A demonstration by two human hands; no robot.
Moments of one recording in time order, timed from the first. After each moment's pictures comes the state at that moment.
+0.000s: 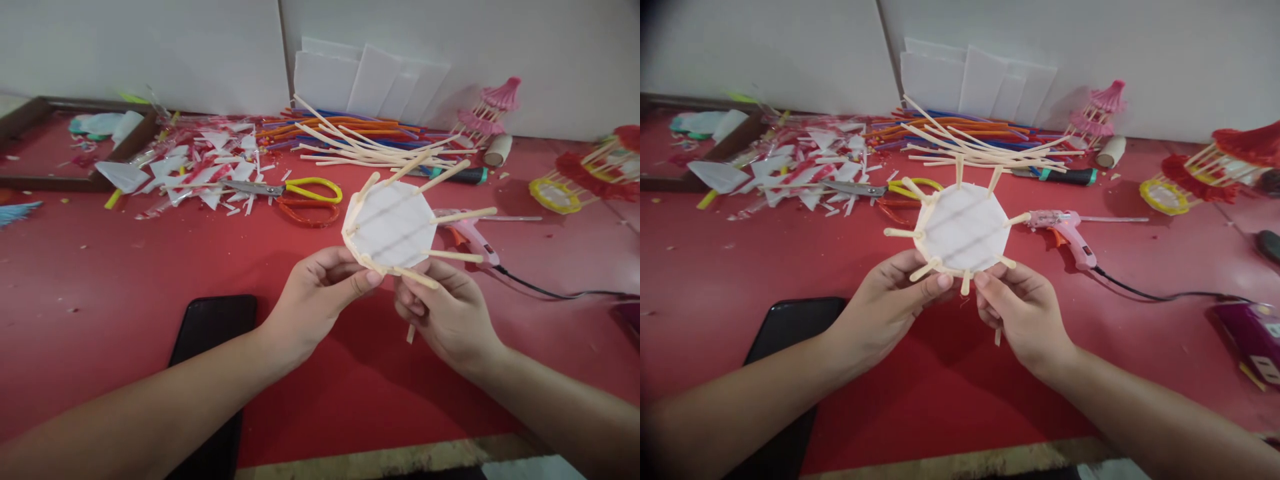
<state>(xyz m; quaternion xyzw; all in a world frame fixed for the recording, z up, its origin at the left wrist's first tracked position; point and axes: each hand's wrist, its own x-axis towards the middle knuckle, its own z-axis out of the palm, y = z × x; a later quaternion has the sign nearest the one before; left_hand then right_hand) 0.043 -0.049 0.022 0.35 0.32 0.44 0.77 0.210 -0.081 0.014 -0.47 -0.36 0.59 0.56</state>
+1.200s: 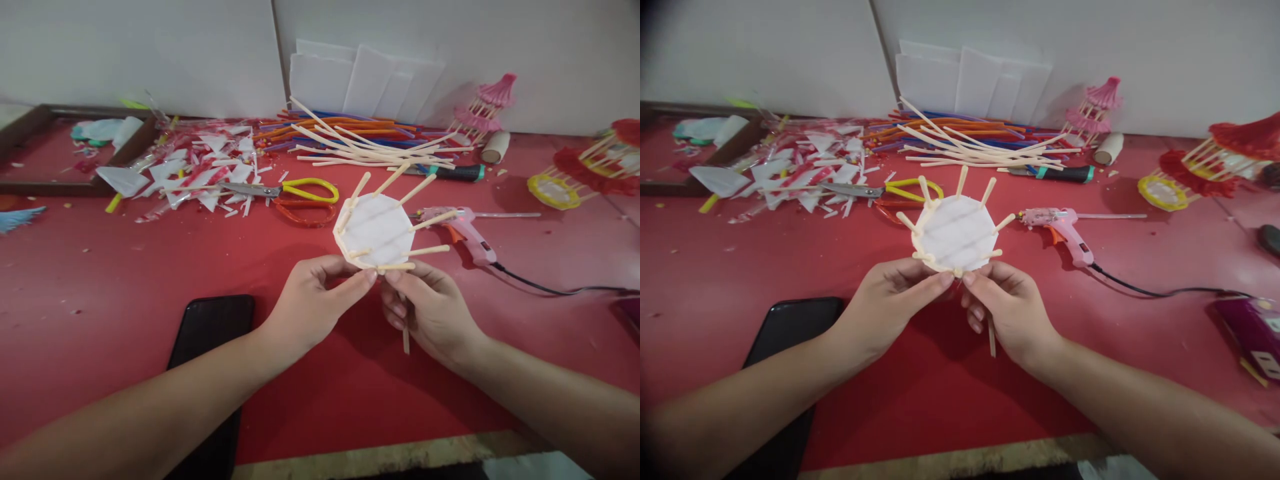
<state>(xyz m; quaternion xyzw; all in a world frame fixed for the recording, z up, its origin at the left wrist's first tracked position) 0.041 -0.048 0.024 0.52 0.43 0.38 0.63 0.201 -0.077 0.014 -0.48 -0.29 0.65 0.52</state>
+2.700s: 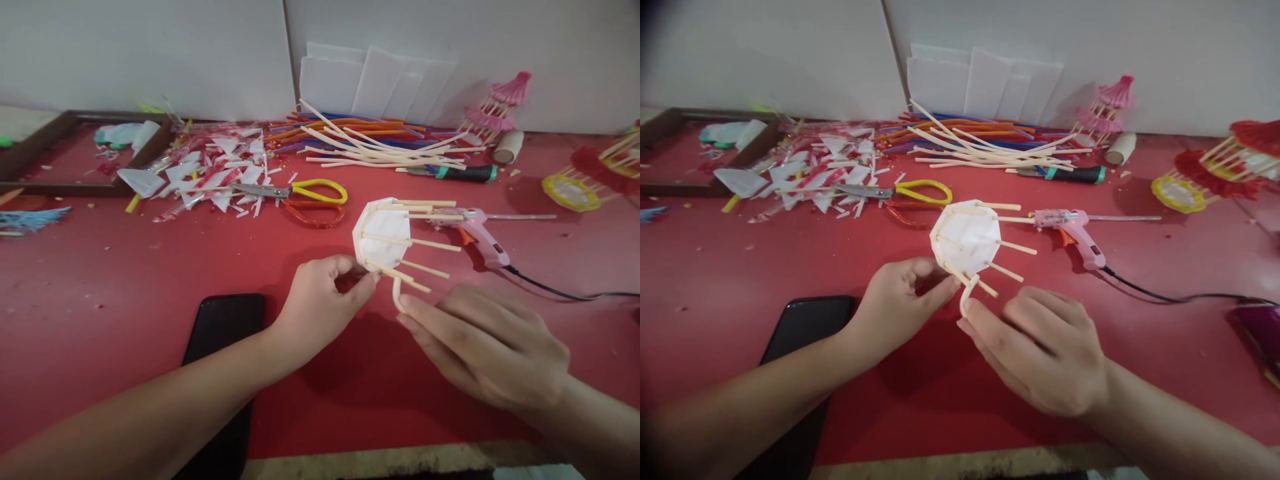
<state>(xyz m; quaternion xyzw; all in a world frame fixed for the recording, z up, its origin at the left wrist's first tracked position) 0.038 -0.045 0.024 0.63 0.50 0.32 0.50 0.234 -0.096 0.047 -0.34 -0.87 -0.12 0.33</state>
